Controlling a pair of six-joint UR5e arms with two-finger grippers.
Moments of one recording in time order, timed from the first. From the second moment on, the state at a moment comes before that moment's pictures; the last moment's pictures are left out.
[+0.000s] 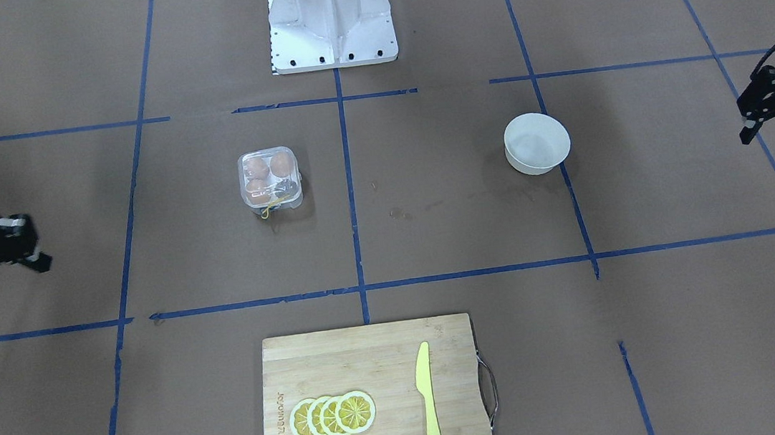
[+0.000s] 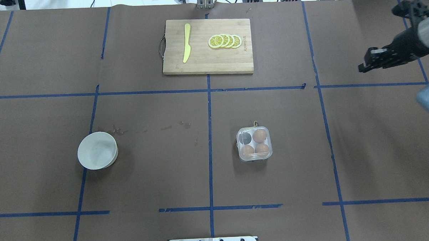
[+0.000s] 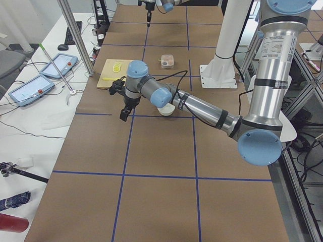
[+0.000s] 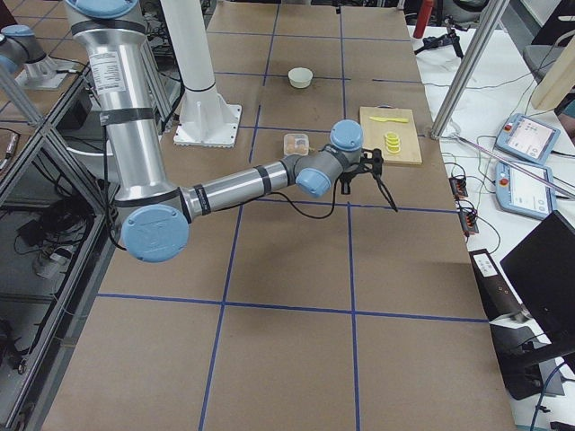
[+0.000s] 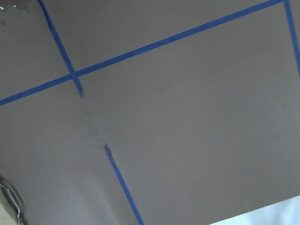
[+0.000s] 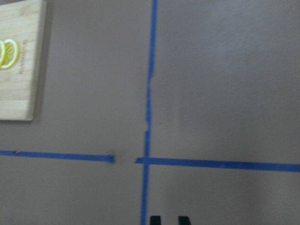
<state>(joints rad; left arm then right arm) -1.30 -1.65 -1.86 -1.80 -2.20 -0.21 1.20 -1.41 1.65 -1.04 2.41 0.81</state>
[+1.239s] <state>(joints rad) -1.54 -1.64 -1.73 -1.63 -2.22 0.15 1.46 -1.40 1.55 -1.55 2.36 0.09</state>
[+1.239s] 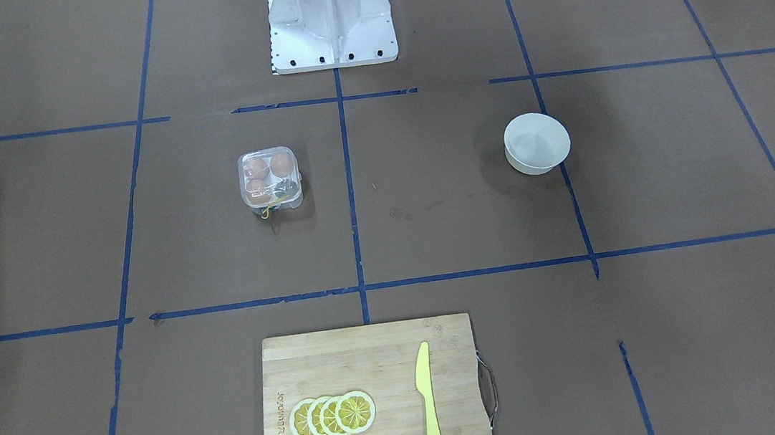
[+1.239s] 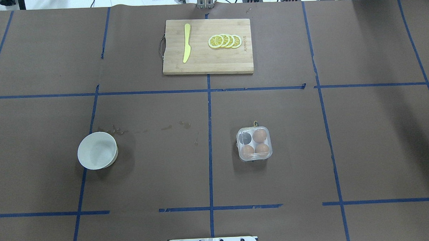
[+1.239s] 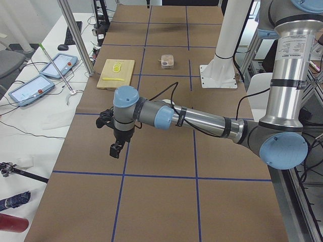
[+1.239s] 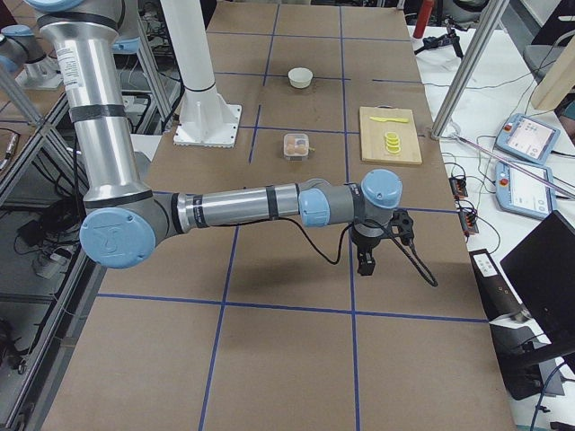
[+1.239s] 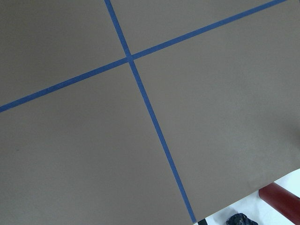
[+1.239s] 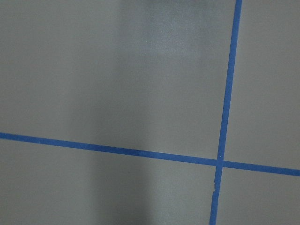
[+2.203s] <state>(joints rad) -1.54 -1.62 -1.70 -1.62 -2.23 0.15 1.43 -1.40 1.59 -1.57 2.31 0.10</state>
